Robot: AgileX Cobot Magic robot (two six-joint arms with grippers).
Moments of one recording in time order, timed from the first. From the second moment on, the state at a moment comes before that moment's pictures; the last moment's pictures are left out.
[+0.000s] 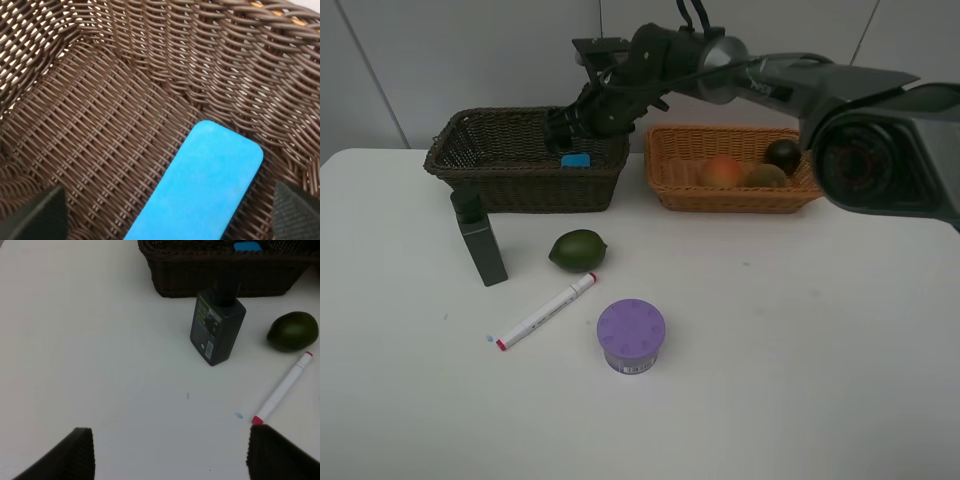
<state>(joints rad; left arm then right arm) 0.01 -0.01 -0.50 -0.05 1.06 0.01 0.56 2.53 -2.26 0.26 0.65 -0.22</state>
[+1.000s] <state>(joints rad) 0.01 -0.01 -0.50 -0.05 1.06 0.01 0.56 2.21 -2.26 0.09 1.21 -0.22</state>
